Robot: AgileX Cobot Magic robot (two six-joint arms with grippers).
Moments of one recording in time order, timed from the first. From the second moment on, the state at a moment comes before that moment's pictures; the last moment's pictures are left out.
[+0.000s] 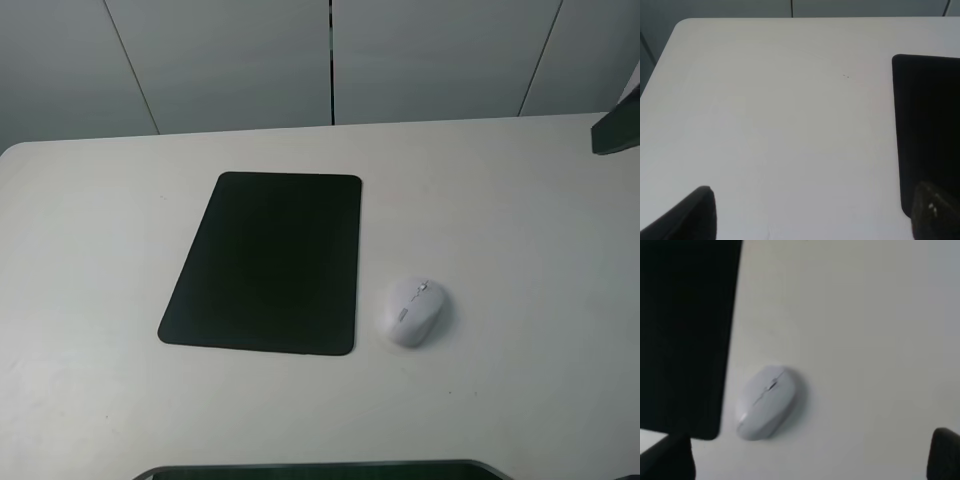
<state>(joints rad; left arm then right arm) 0.09 0.00 -0.51 -0.02 1.08 0.00 -0.03 0.99 -0.84 0.35 1.08 -0.06</state>
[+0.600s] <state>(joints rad) 0.09 0.00 -0.51 -0.02 1.08 0.00 0.29 1.31 -0.84 0.38 0.94 0.17</state>
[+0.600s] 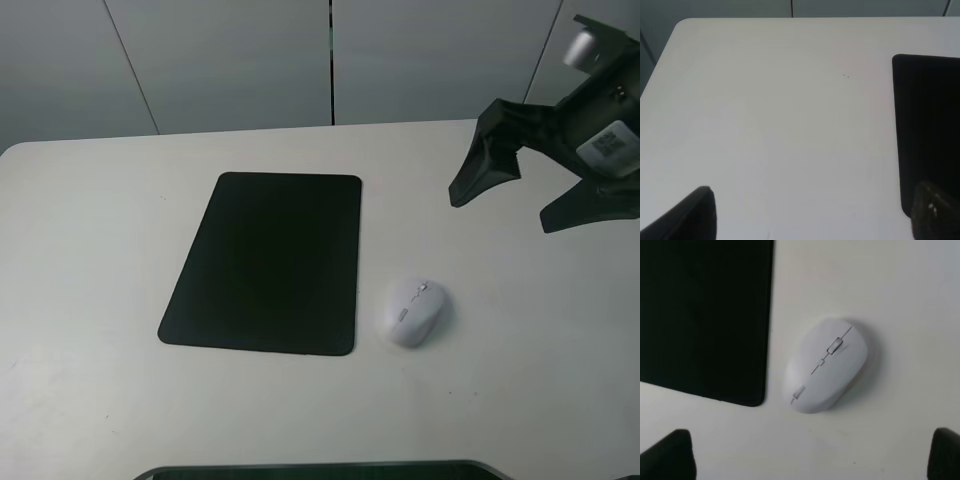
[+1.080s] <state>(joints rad) 0.09 0.00 -0.51 -0.02 1.08 0.00 0.42 1.56 -0.84 0.52 0.82 0.26</state>
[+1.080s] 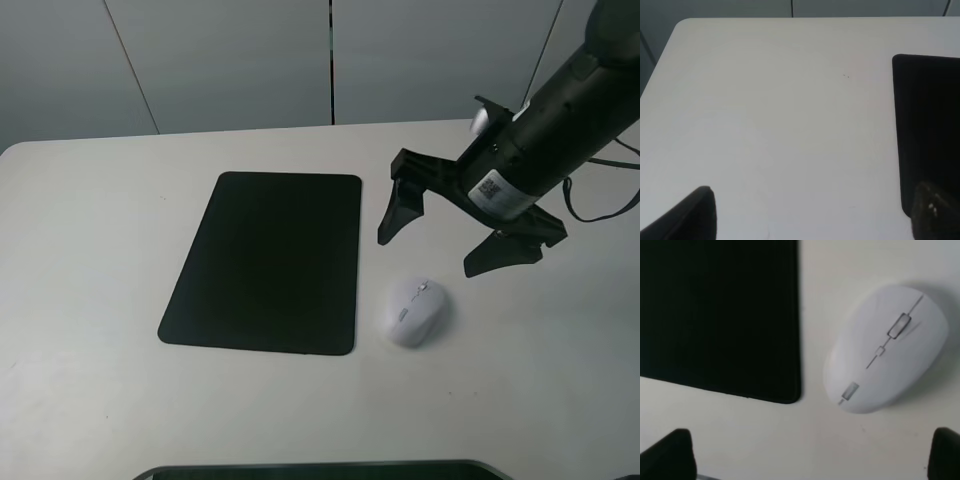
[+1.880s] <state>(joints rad) 0.09 0.00 -0.51 -0.02 1.08 0.00 0.45 1.77 -0.85 0.56 0.78 0.33</state>
